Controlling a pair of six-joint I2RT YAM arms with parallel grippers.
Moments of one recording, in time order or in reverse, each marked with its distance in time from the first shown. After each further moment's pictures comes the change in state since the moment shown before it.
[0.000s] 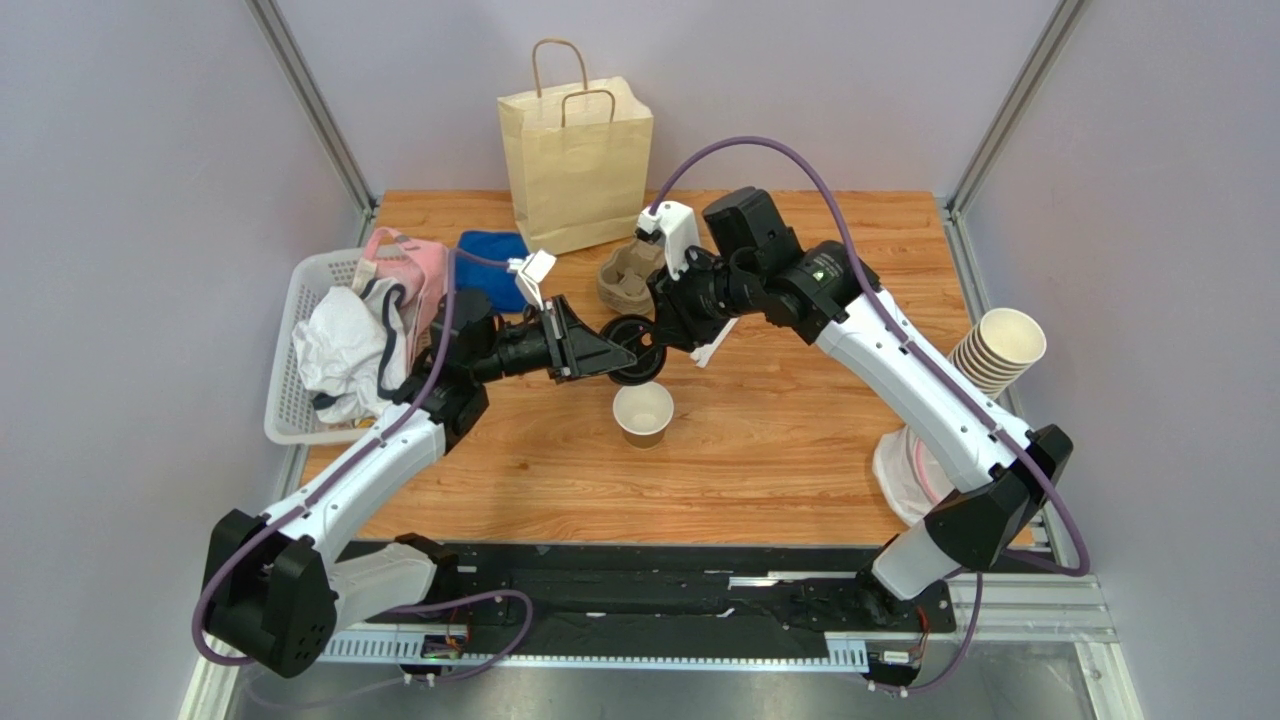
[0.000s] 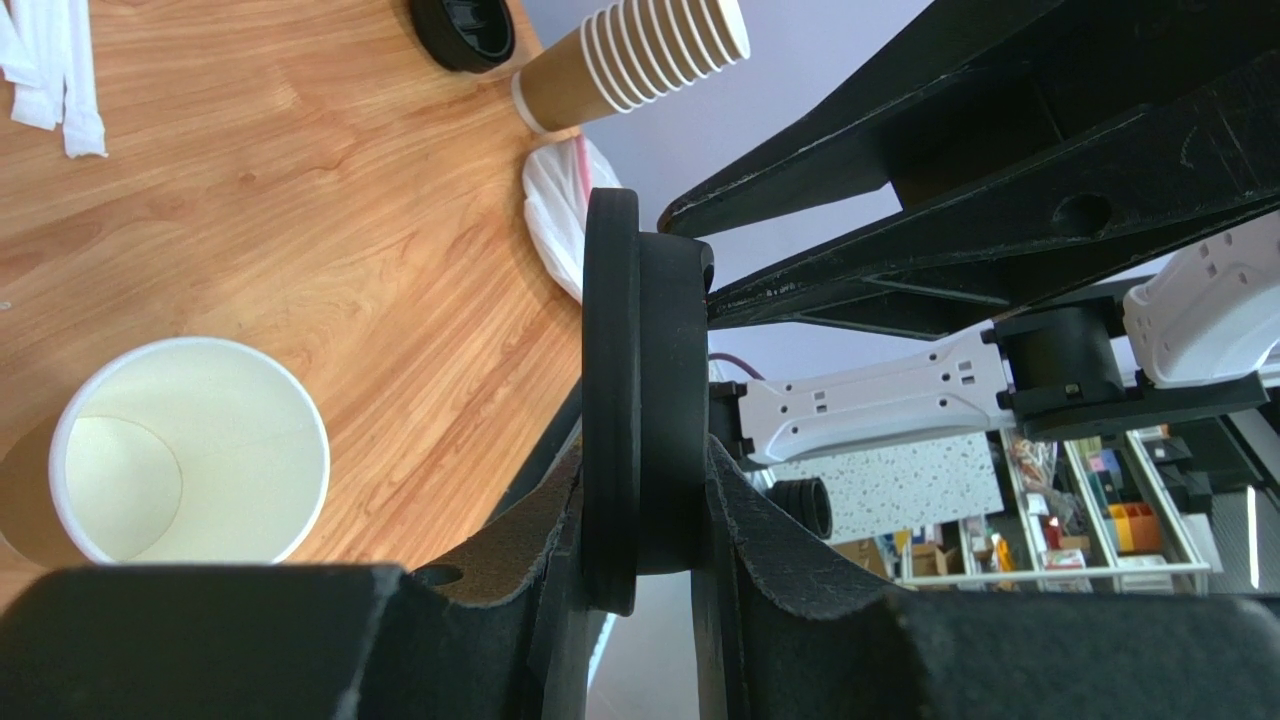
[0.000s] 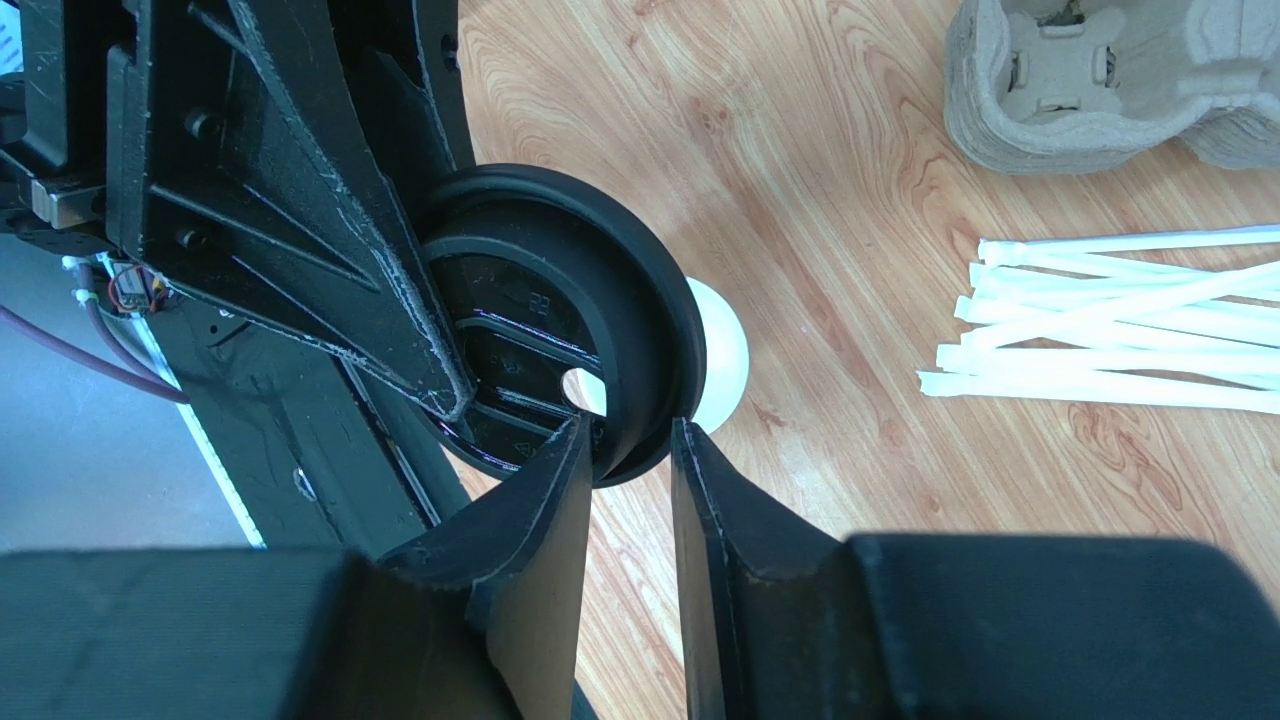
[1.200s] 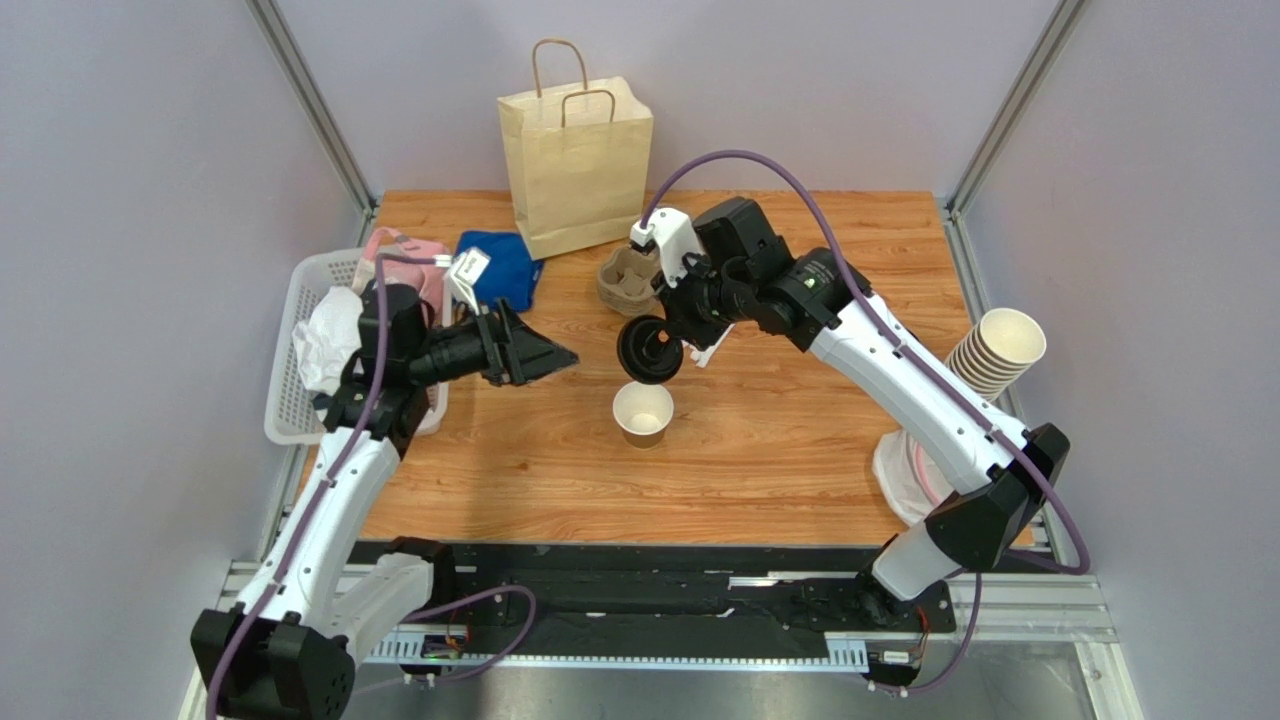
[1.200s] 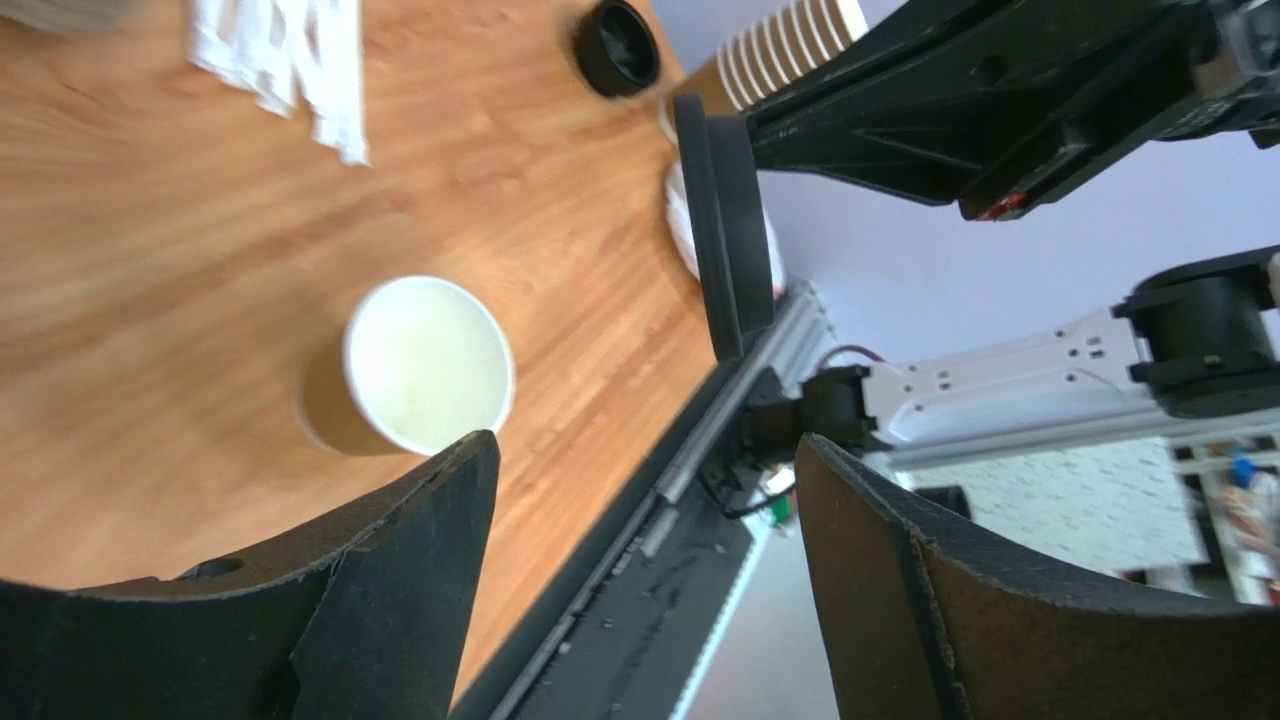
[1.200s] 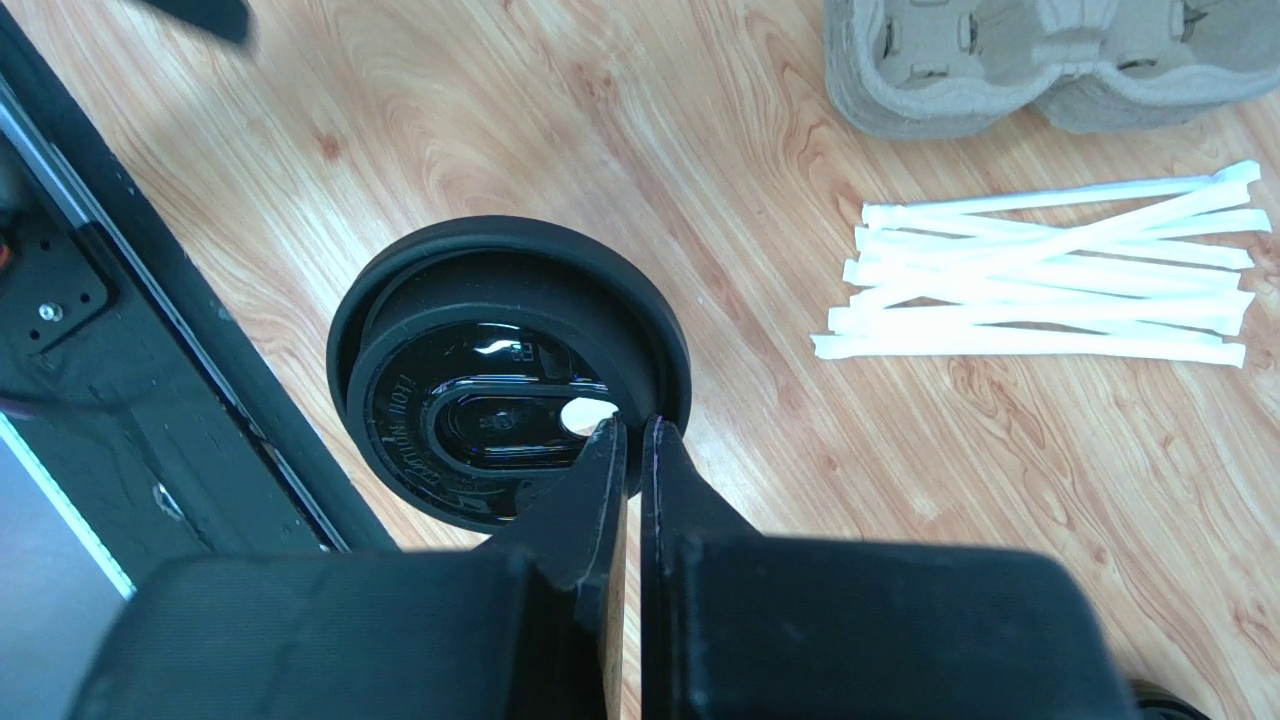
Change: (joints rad) left arm 0.237 -0.172 0.058 -0.406 0.095 0.317; right arm 0.030 -0.003 -0.025 0.010 0.175 -0.058
